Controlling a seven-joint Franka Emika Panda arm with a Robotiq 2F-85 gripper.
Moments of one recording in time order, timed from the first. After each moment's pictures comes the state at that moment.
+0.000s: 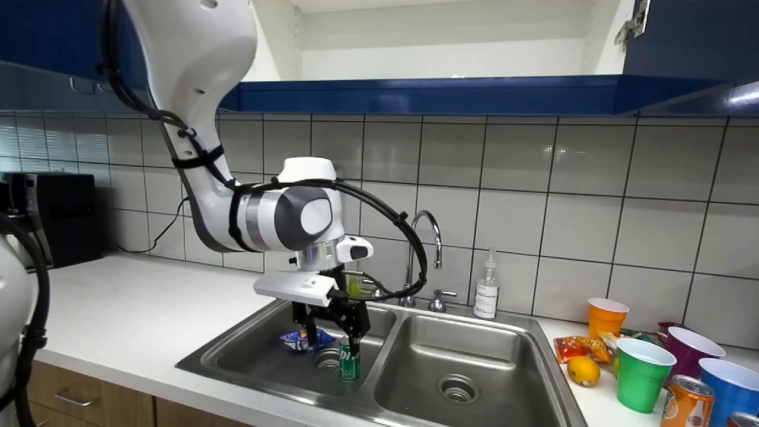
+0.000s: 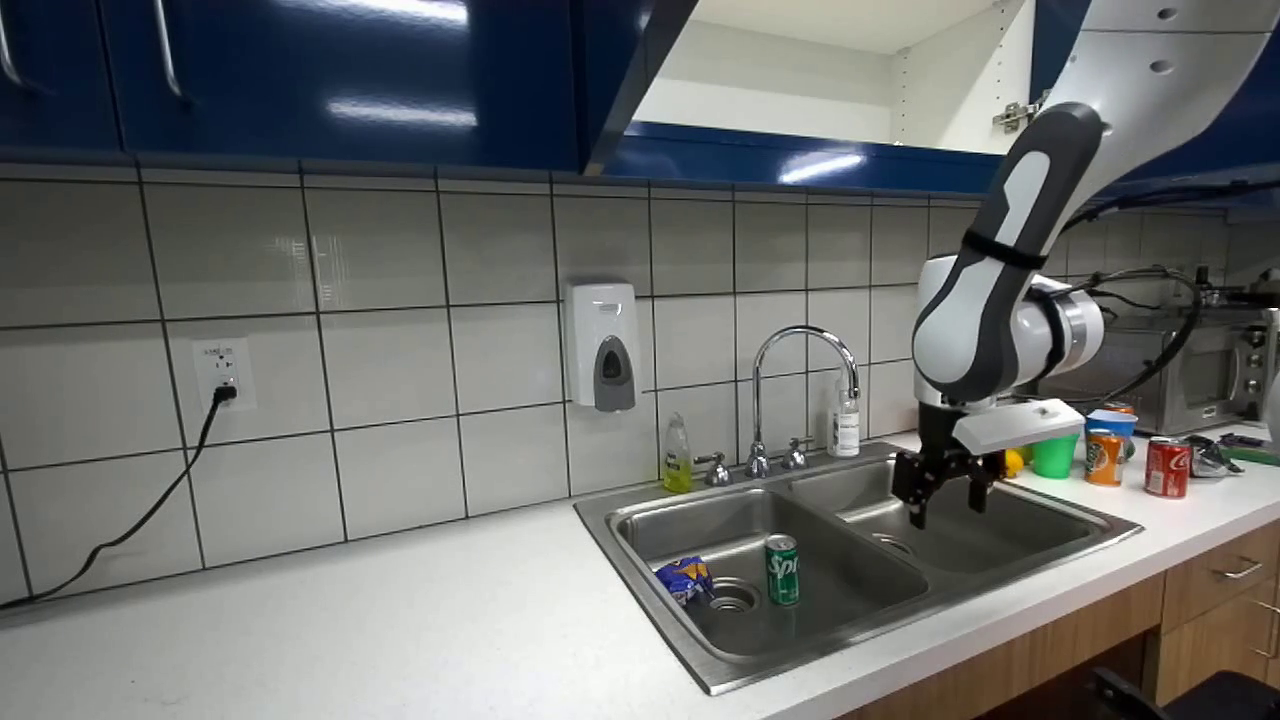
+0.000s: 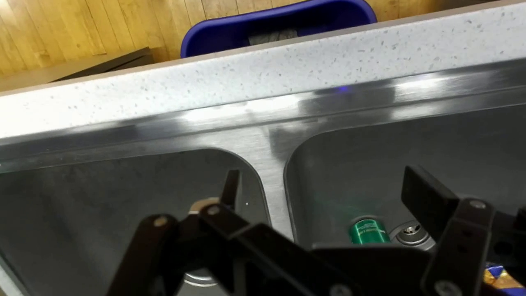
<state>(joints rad) -0.18 -0.03 -0.16 -2.74 -0.29 2.83 0.03</state>
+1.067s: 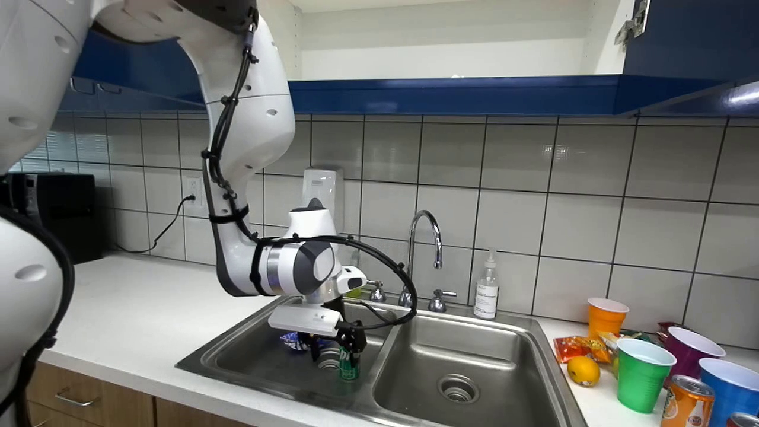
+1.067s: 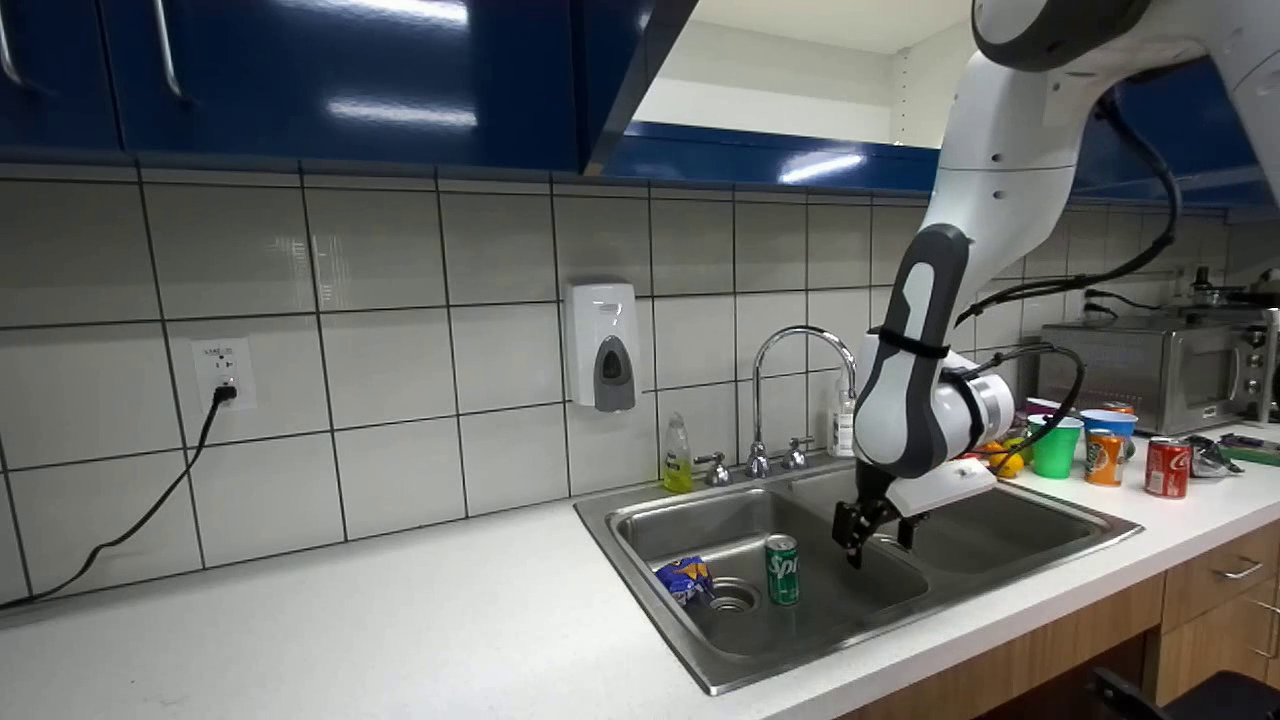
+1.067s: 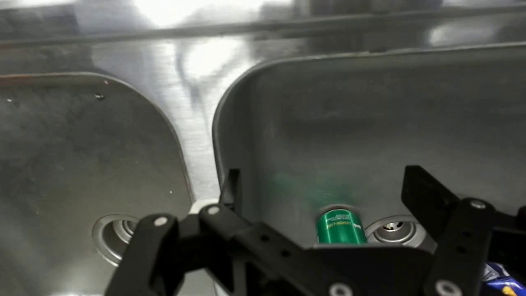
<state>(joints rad) -0.03 0.37 -0.20 -2.52 -0.25 3.08 0.04</state>
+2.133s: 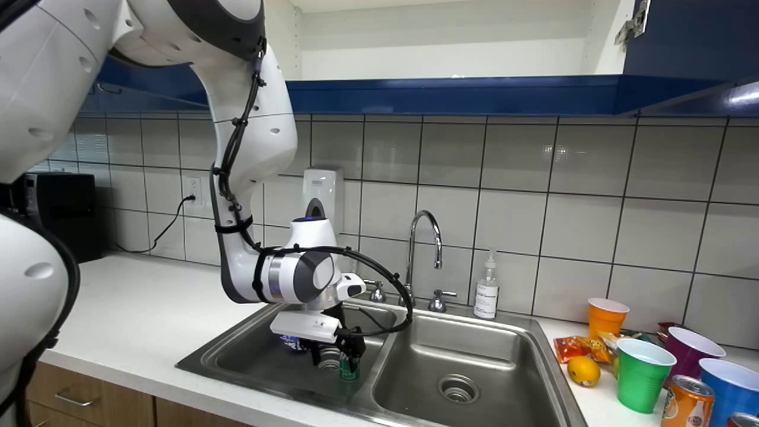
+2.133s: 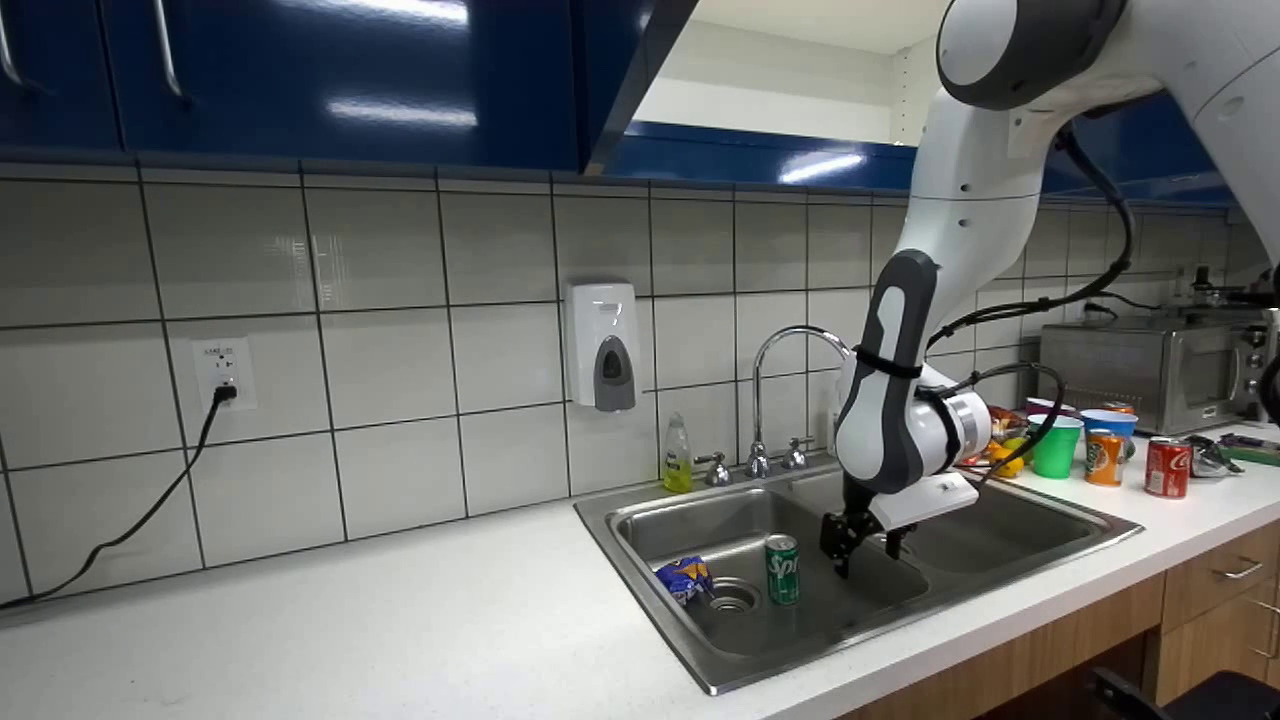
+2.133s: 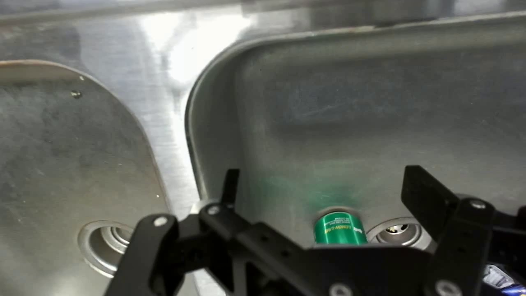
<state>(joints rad) 0.00 0.46 -0.20 -2.46 -0.19 3.09 0.04</state>
